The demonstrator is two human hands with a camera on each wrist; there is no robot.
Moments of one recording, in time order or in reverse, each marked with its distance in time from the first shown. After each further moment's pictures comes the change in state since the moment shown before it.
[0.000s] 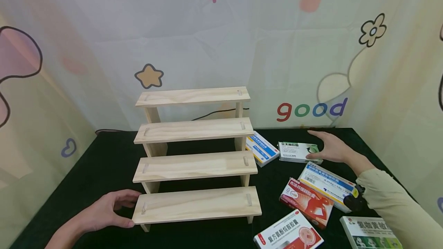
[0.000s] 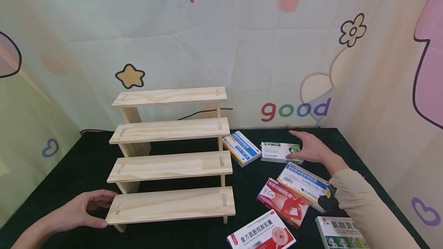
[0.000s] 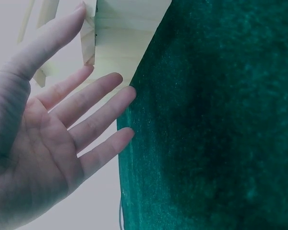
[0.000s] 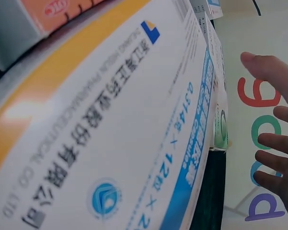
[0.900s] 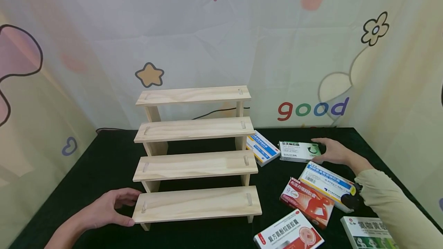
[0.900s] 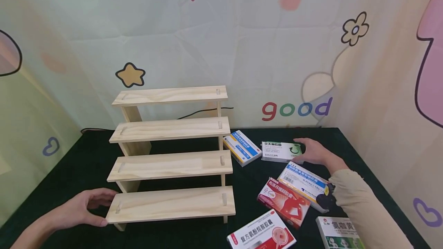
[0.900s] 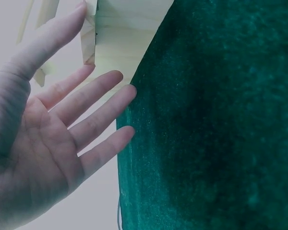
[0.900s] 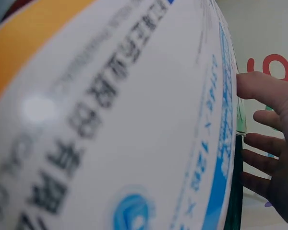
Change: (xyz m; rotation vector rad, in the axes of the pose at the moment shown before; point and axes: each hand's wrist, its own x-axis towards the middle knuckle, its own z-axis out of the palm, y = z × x) left_hand 0.001 -0.001 -0.001 0.011 -0.005 -0.001; right_hand 0.001 0.017 0.013 0.146 -0.124 0.094
